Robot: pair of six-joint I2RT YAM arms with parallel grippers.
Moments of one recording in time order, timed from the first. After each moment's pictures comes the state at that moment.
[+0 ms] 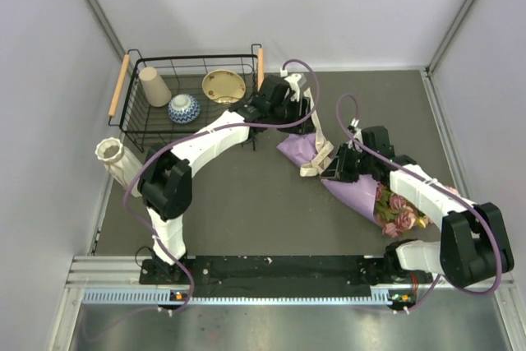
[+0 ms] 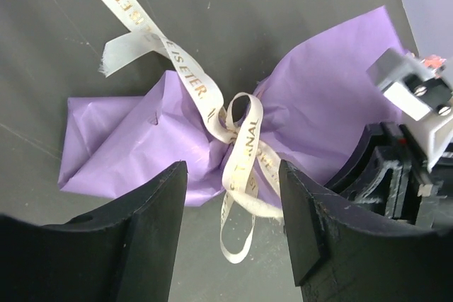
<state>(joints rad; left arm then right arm) -0.68 1.88 1.61 -0.34 0.26 -0.44 0.30 1.26 0.70 -0.26 -0.49 0.59</state>
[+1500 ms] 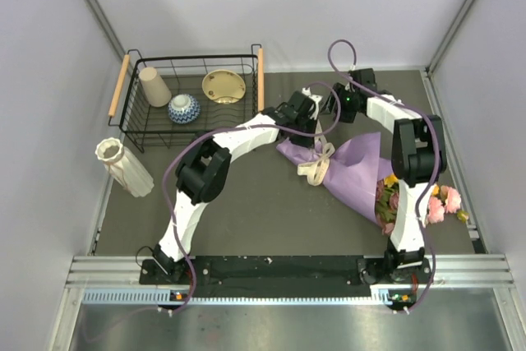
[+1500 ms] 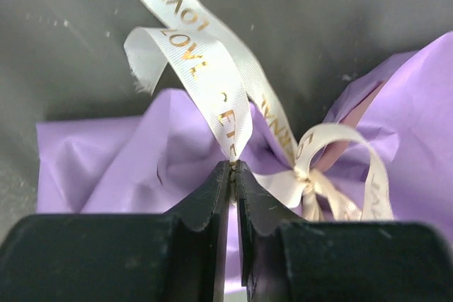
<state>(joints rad) -0.74 2.24 1.85 -0.45 0.16 -0.36 0.15 2.07 1.51 -0.29 -0.33 0.52</state>
